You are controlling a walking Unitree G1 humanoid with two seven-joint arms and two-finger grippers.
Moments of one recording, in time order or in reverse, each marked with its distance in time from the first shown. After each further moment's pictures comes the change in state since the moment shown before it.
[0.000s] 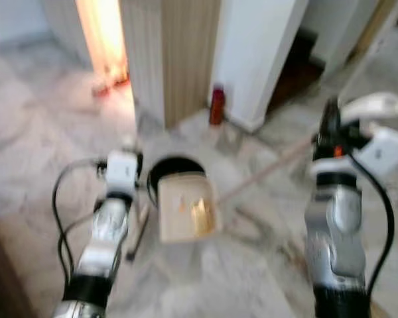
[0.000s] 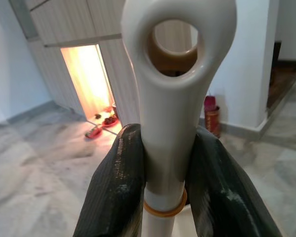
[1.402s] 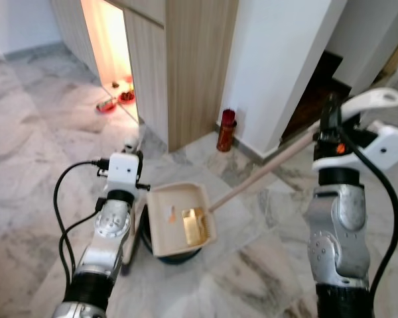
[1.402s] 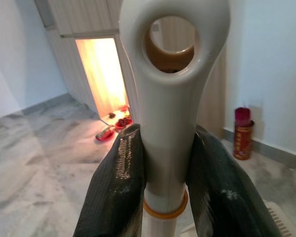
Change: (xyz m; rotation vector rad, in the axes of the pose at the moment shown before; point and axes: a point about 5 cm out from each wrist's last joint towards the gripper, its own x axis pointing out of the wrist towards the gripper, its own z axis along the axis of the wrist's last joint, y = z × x) left arm -0.003 0.006 -0.007 0.007 0.029 0.038; right arm 0.002 0.008 0.003 -0.014 -0.001 0.073
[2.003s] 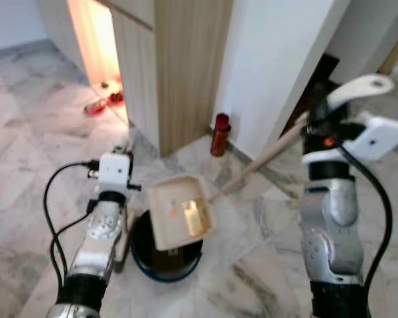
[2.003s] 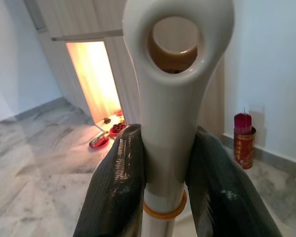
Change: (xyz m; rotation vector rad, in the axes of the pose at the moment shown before) left arm 0.001 0.000 0.001 0.003 -0.003 0.008; right arm 0.005 0.021 0.010 0.039 -0.037 0.100
